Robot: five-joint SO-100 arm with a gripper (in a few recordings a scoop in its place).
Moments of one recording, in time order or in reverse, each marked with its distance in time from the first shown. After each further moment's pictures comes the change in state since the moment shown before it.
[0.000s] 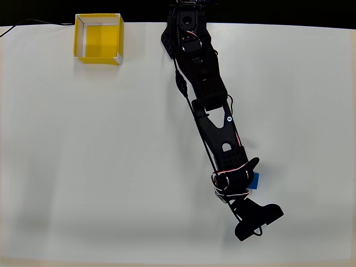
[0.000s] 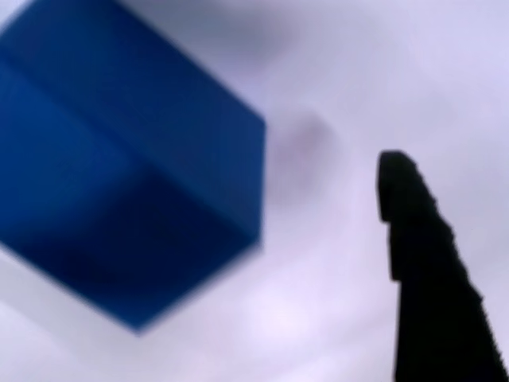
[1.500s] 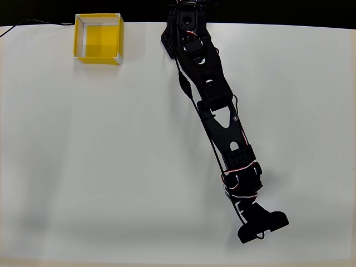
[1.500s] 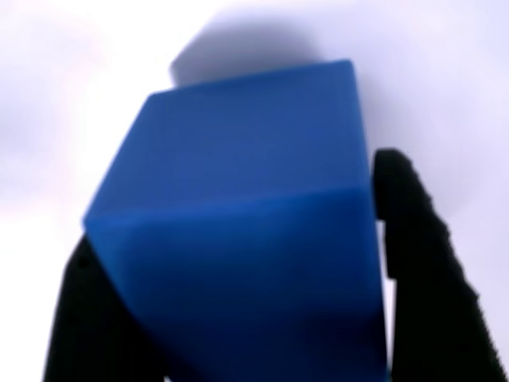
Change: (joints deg) arm -2.5 -0.4 3.3 -10.1 15.0
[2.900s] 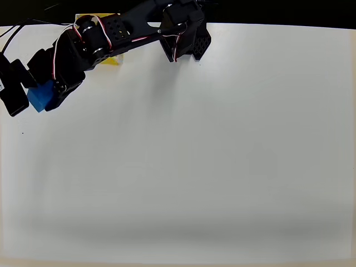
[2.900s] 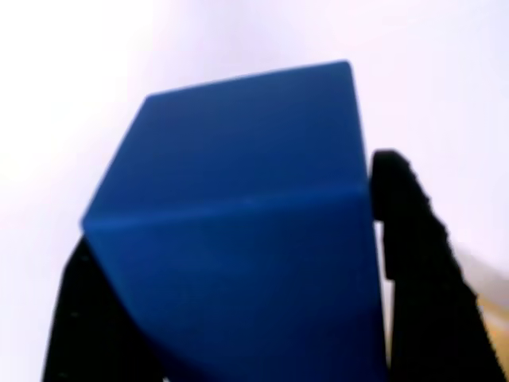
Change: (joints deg) arm 86.5 78.7 61.0 -9.8 3.9
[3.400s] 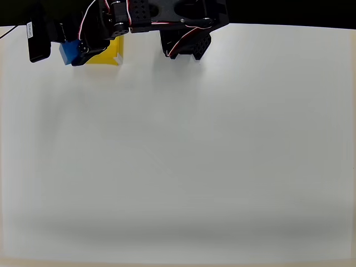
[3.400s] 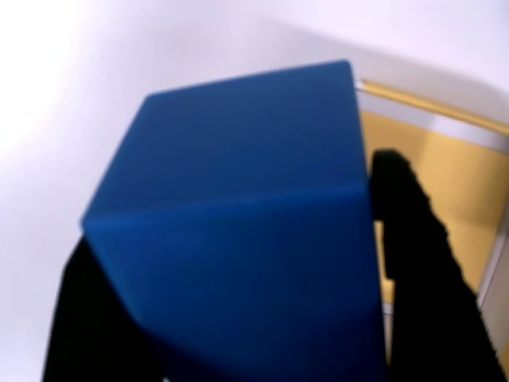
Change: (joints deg) arm 16.3 25.5 34.6 -1.7 0.2
